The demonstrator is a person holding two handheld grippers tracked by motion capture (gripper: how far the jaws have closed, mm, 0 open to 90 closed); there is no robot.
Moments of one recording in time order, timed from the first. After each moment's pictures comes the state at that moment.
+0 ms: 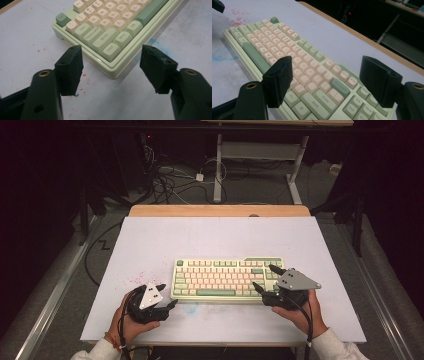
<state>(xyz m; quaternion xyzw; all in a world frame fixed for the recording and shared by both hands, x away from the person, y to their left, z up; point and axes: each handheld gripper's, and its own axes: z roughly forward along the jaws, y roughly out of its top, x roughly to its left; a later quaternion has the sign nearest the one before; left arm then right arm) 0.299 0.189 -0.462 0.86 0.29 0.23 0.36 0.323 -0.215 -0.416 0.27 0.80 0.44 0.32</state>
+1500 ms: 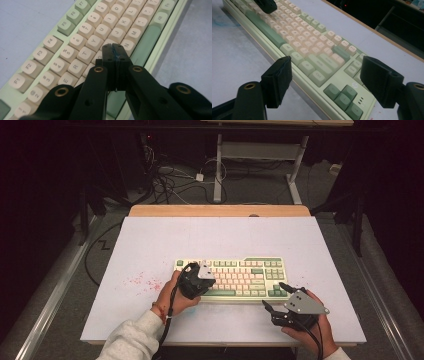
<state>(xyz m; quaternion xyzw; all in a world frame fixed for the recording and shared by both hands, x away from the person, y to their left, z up) 0.370 0.069 -0.439 0.91 0.23 0.14 0.31 0.284 -0.237 -0.445 0.27 0.80 0.41 0.34</state>
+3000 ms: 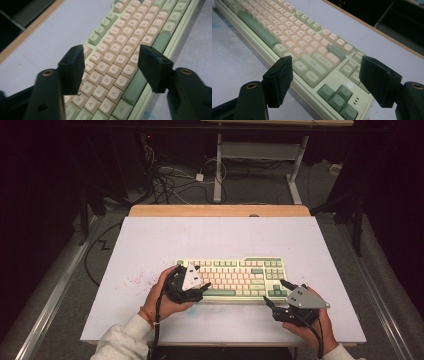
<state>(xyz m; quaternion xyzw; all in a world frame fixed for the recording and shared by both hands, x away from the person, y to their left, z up) 0.339 0.104 -0.426 0.87 0.22 0.26 0.36 0.294 -0.241 -0.443 0.28 0.80 0.41 0.33</state>
